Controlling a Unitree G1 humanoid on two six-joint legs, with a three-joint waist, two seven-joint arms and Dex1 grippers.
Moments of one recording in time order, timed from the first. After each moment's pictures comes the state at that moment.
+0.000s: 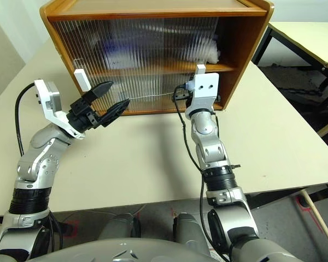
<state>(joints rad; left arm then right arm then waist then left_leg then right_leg) -0.30 0.37 0.08 -0.18 -0.55 0.21 -0.76 -0.49 -0.08 0.00 0.16 -0.05 0.11 -0.11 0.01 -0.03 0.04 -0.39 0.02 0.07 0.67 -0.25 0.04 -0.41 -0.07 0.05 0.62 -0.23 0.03</state>
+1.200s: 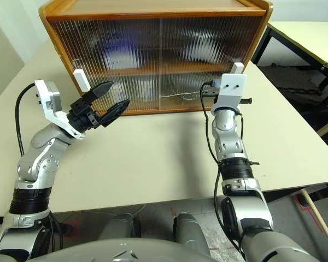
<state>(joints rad) -0.30 0.37 0.08 -0.18 -0.55 0.21 -0.76 -0.57 -0.21 -0.11 0.45 -0.10 -0.07 -0.27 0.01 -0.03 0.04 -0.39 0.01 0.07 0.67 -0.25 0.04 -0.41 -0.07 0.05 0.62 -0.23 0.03</state>
